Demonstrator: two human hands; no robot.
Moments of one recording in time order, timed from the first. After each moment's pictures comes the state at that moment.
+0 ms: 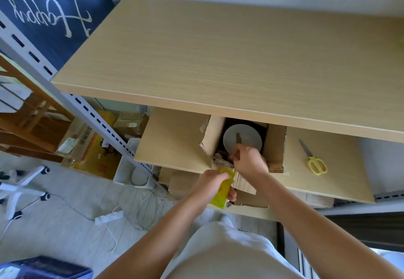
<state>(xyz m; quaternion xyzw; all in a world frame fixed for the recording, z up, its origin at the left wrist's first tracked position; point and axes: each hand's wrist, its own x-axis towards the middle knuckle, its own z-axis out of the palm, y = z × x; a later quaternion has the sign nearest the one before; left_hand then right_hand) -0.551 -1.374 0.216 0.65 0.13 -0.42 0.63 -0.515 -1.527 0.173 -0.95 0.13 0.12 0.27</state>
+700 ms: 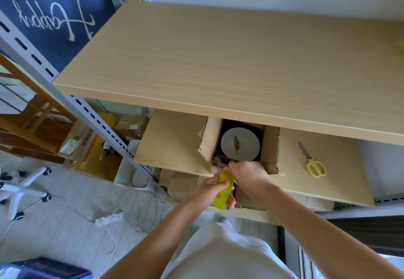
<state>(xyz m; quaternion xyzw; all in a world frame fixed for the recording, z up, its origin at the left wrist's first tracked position) -0.558 -1.369 0.192 0.63 0.06 -0.45 0.63 -0.541 -1.534 0.174 -0.98 -0.12 0.13 -0.04</state>
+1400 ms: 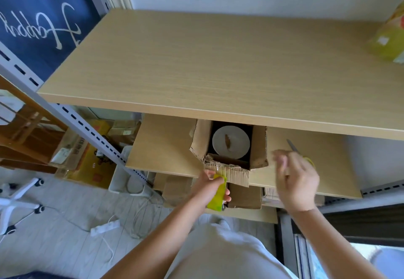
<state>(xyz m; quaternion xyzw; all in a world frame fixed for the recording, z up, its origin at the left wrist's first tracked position) -0.553 -1.402 0.185 0.64 0.20 -0.36 0.65 -0.606 -1.610 0.213 -0.92 0.04 -0.35 0.18</state>
